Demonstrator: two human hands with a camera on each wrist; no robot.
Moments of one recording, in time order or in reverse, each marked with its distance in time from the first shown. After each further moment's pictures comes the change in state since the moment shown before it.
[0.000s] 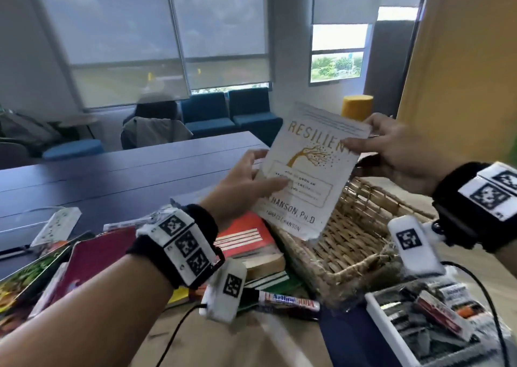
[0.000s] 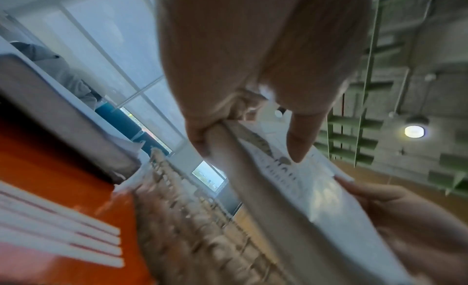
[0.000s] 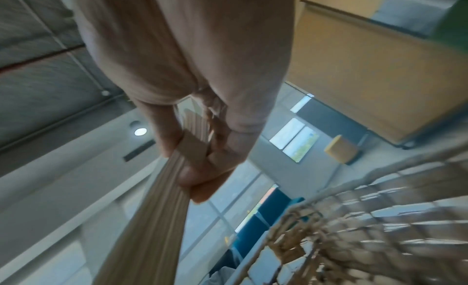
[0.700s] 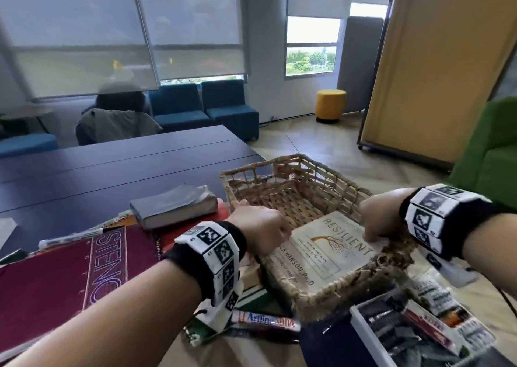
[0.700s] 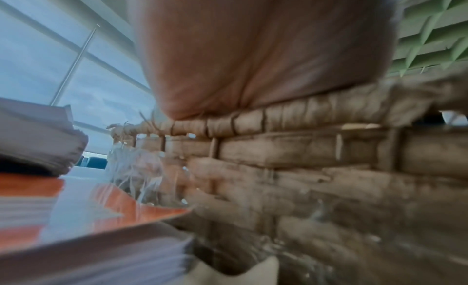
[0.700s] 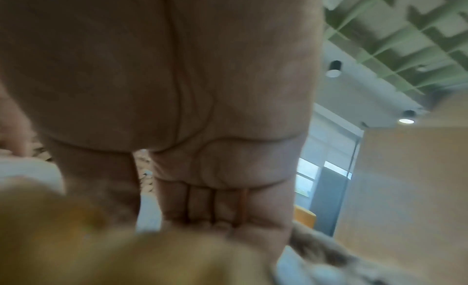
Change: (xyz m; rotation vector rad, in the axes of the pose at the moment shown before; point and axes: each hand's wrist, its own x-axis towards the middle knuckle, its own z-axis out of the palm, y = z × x) left_hand 0.070 -0.068 0.049 1.394 -0.411 0.100; right_hand 0.024 0.086 -0.022 -1.740 -0.452 0.540
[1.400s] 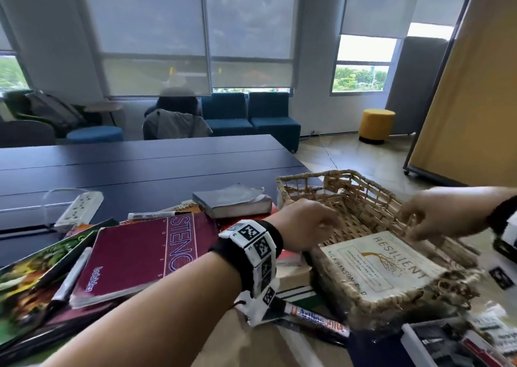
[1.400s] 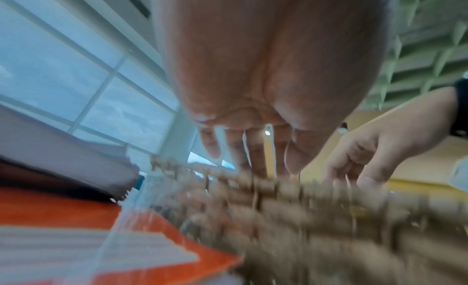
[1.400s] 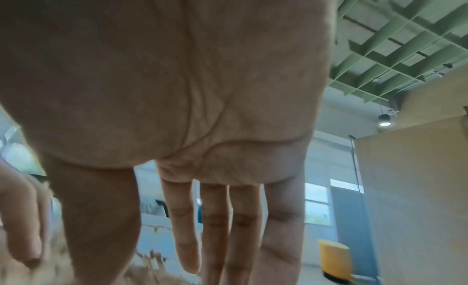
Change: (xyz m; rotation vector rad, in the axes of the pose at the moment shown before) left_hand -0.046 -0.025 -0.008 -0.398 0.294 0.157; right_hand -0.024 0.009 -0.041 0.168 0.160 -0.225
